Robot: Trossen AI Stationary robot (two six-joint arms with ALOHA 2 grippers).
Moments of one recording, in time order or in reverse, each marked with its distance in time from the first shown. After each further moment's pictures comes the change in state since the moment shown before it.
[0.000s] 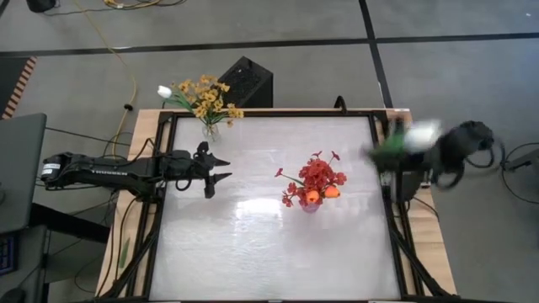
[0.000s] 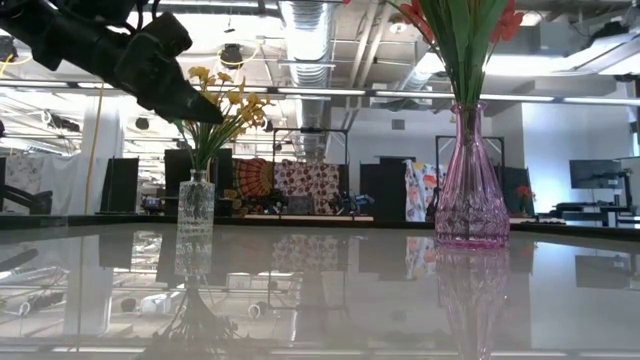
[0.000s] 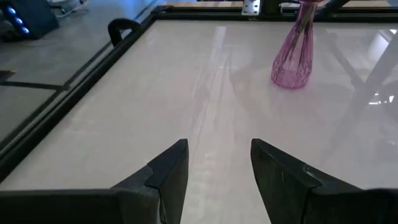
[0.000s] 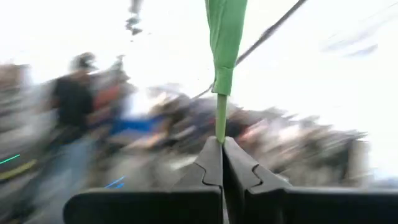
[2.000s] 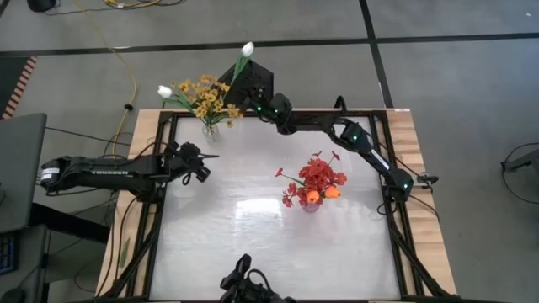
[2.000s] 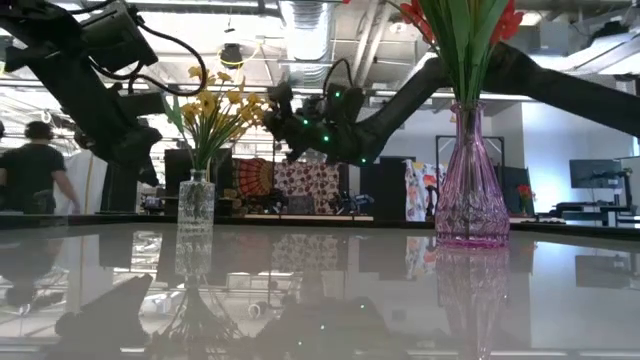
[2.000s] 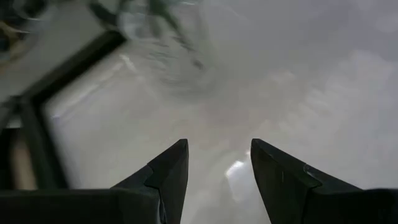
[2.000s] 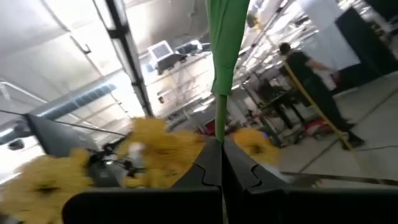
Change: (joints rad) left arm 0.089 -0.001 0.000 -0.589 -0.487 -0.441; right arm -1.100 1.703 0.815 0.932 -0.584 1.098
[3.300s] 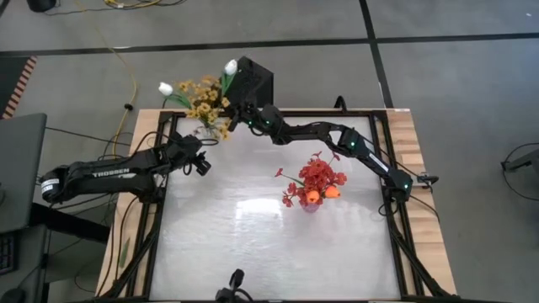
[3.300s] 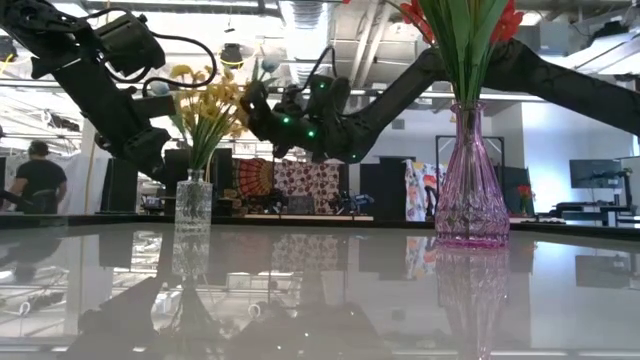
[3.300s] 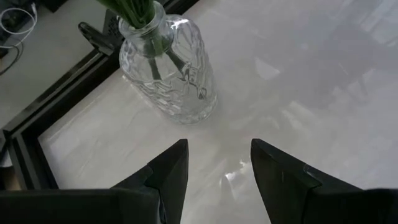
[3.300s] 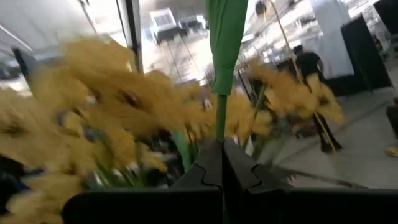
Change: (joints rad) left arm 0.239 0.000 0.000 0.144 0.181 0.284; right arm 0.098 0.011 0.006 -0.076 0.053 -0.245
